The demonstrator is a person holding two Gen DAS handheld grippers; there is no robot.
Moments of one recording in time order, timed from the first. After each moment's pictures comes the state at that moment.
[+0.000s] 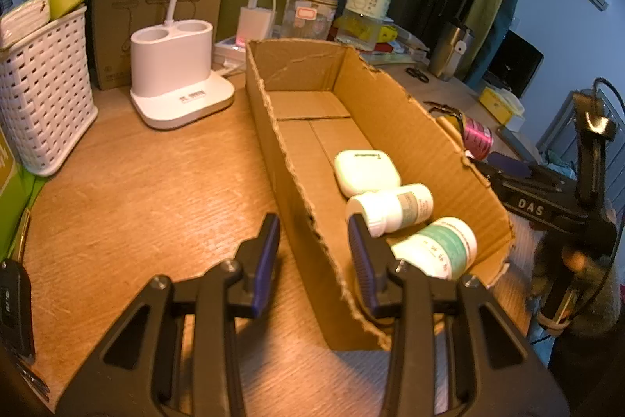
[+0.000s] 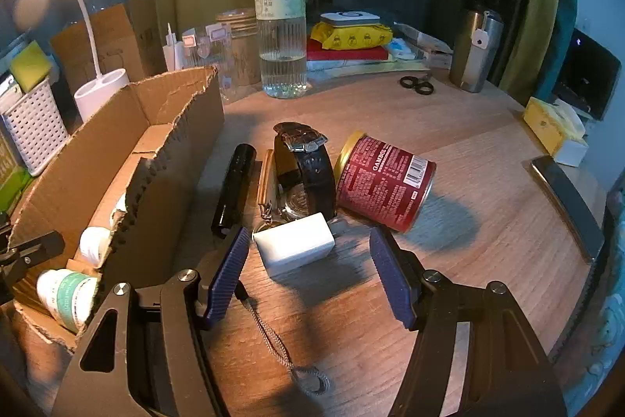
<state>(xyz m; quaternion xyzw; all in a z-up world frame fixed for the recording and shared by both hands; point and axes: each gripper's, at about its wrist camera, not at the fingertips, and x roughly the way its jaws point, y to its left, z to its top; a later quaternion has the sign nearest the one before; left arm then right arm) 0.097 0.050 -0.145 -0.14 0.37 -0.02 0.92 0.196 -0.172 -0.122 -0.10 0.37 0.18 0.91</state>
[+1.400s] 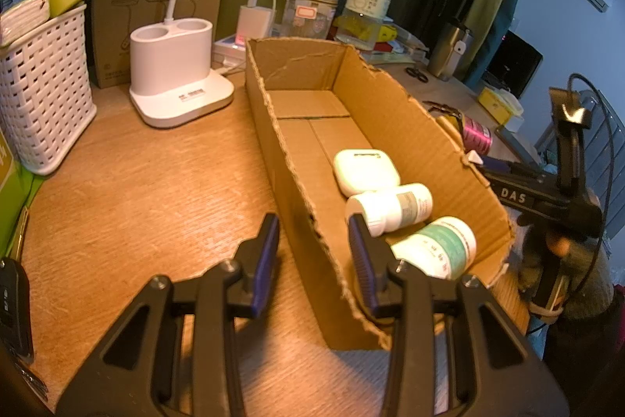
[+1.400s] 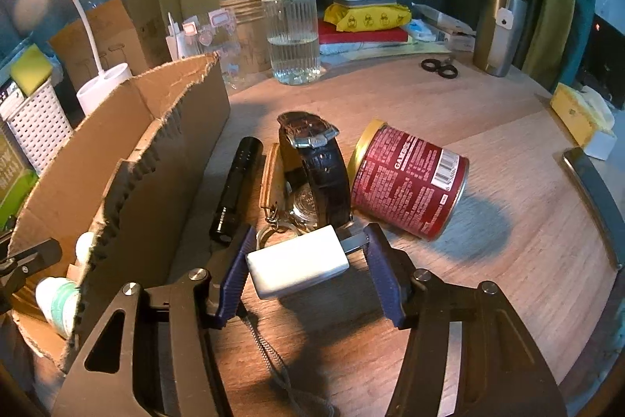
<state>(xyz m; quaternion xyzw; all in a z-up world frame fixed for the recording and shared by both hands) 0.095 0.047 -0.145 -0.14 0.37 -0.02 0.92 0.217 -0.170 -0.133 -0.08 0.39 0.21 0.89</state>
